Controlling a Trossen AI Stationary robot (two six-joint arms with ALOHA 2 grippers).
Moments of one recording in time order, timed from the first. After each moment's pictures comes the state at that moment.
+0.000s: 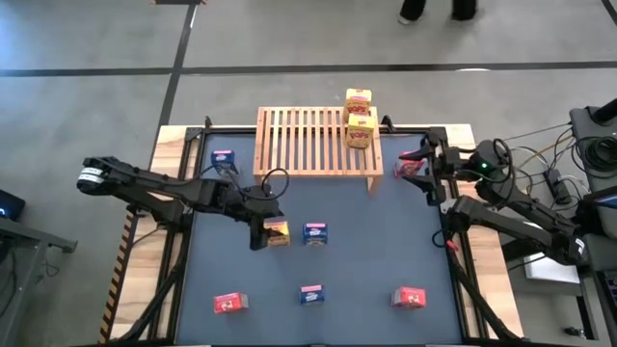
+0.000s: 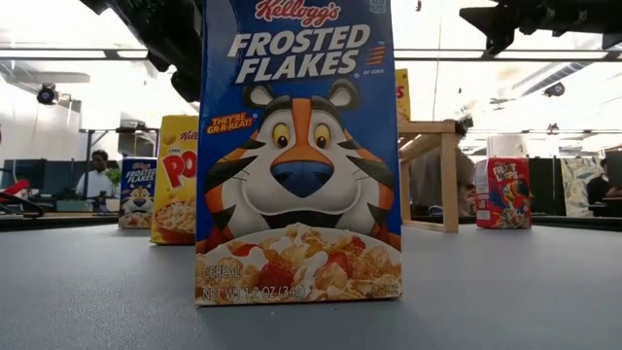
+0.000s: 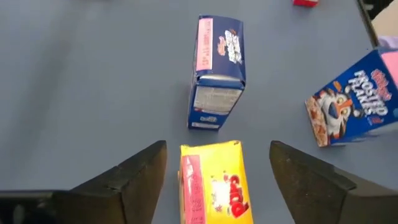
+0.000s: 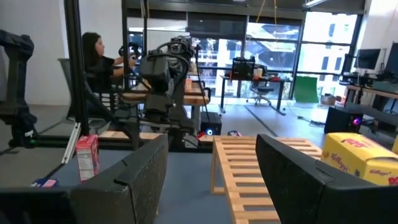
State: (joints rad) left arm -0.12 1.27 0.87 -0.37 -0.02 -0.20; right arm -0.64 0.47 0.47 0.10 -0.65 0.01
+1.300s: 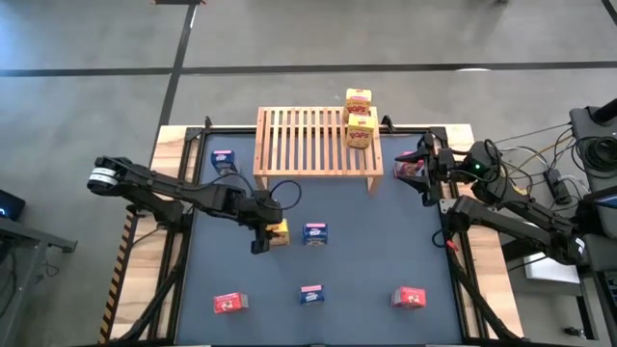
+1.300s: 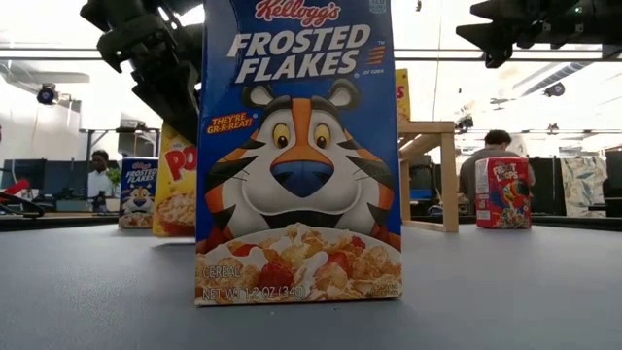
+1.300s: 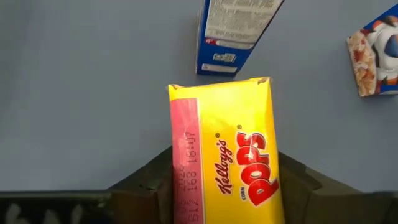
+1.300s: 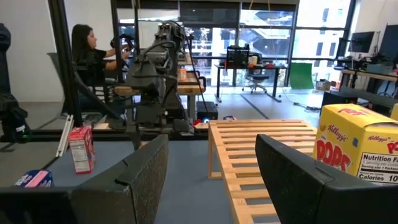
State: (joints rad) left arm -0.12 1.38 0.86 -0.45 -0.02 -0.18; right arm -0.64 0.49 0.42 0.10 -0.62 0.02
